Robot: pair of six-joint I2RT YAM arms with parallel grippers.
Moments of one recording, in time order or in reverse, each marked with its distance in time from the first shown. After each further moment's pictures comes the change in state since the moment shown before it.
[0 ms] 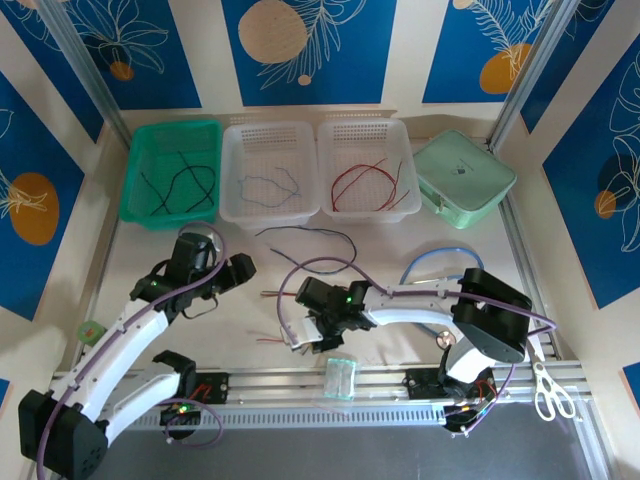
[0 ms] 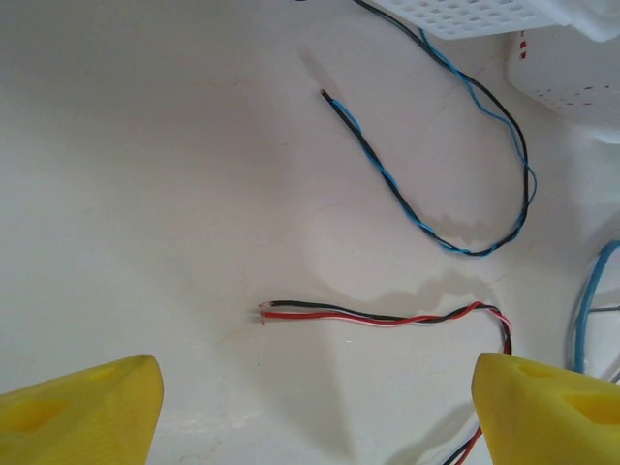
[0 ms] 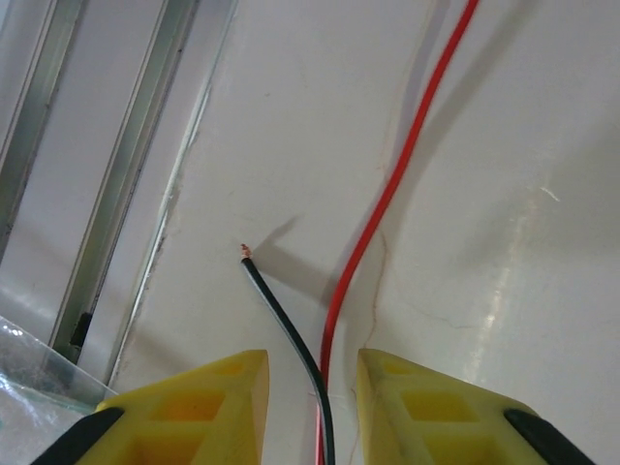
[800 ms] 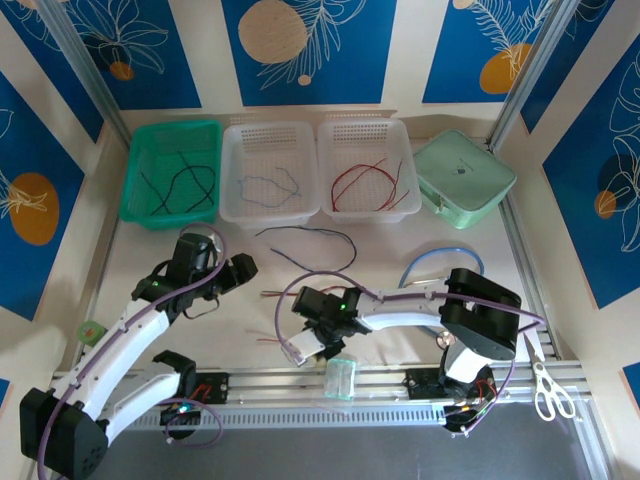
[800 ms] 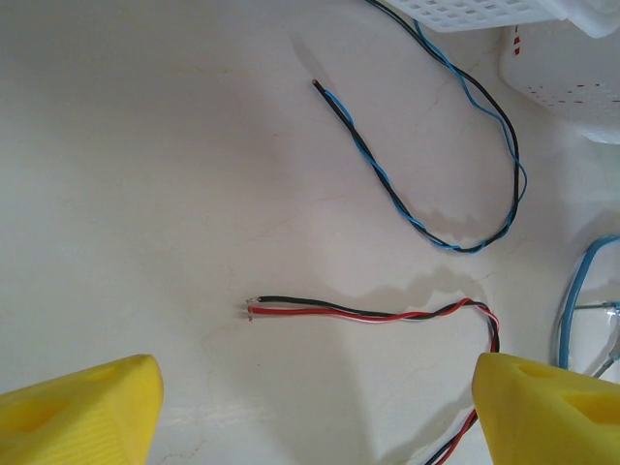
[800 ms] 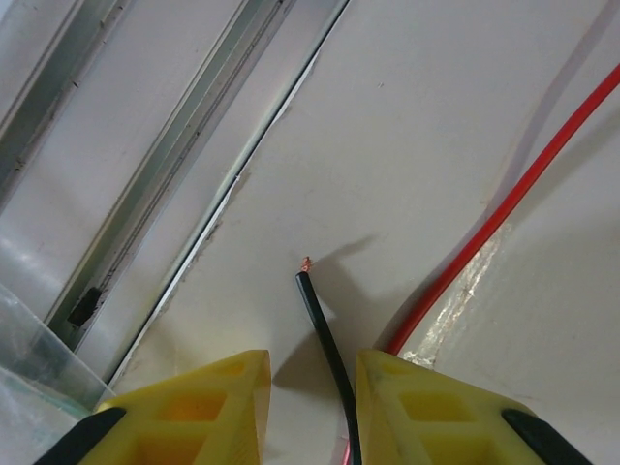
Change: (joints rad) left arm 0.000 0.004 -0.015 0.020 0.023 -0.021; right arm 0.039 0.053 0.004 0.002 0.016 -0.207
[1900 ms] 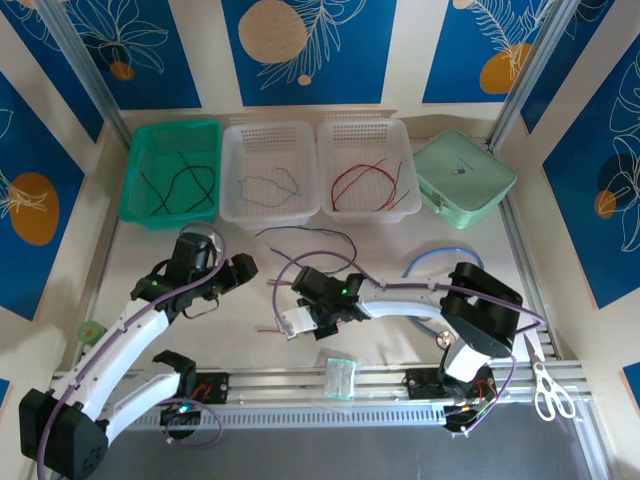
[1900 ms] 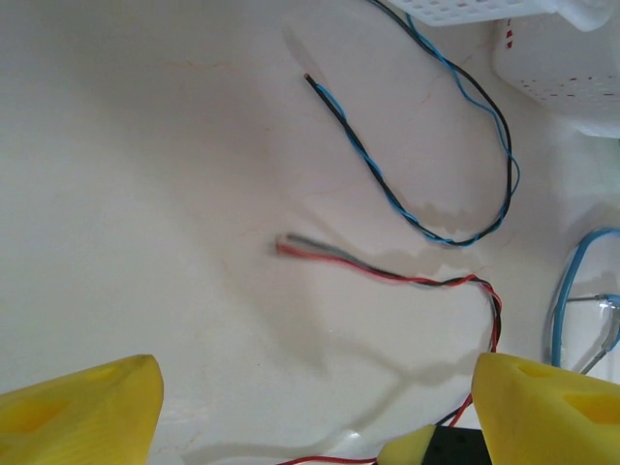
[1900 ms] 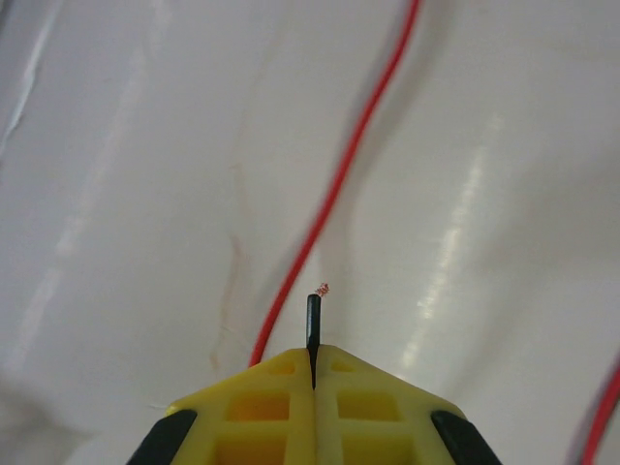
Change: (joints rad) left arm 0.000 -0.001 0.016 -0.016 0.014 0.003; right arm -0.098 -0.009 0.048 0.077 0.047 0.105
